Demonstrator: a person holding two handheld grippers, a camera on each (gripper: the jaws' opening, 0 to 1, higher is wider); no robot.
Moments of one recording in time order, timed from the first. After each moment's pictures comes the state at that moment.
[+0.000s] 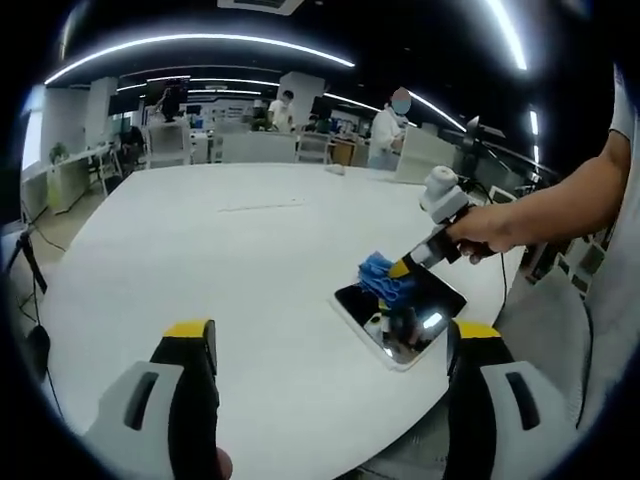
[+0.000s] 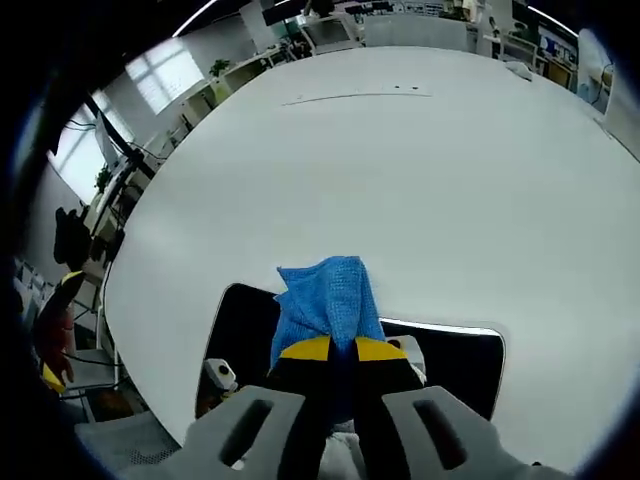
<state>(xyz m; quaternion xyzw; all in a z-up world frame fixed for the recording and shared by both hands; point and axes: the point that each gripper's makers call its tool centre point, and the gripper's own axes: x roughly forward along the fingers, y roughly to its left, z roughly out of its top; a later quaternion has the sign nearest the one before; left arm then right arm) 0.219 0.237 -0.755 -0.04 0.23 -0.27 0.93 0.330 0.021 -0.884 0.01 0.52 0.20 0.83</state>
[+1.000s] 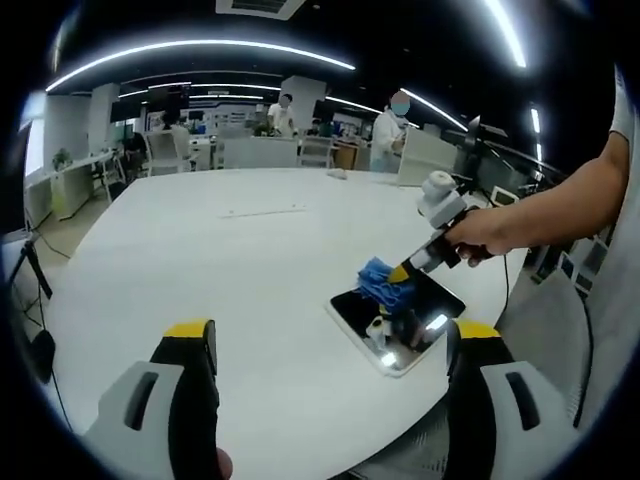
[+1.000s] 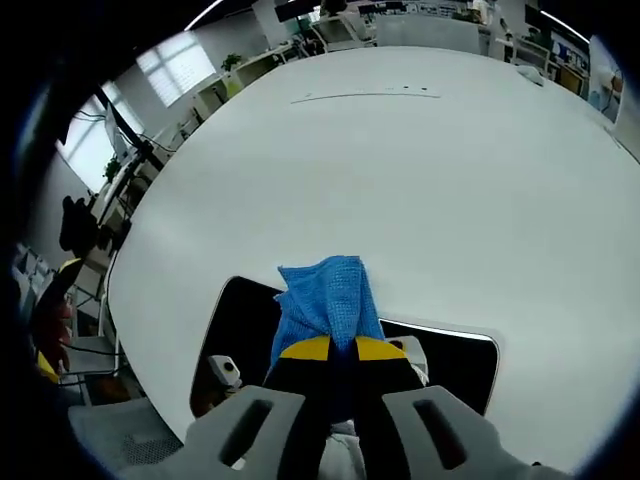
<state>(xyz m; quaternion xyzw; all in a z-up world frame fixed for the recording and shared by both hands) 0.217 0.230 -0.747 -0.03 0.22 -0.26 0.94 0.328 0.013 -0.882 0.00 0.51 0.22 0.83</state>
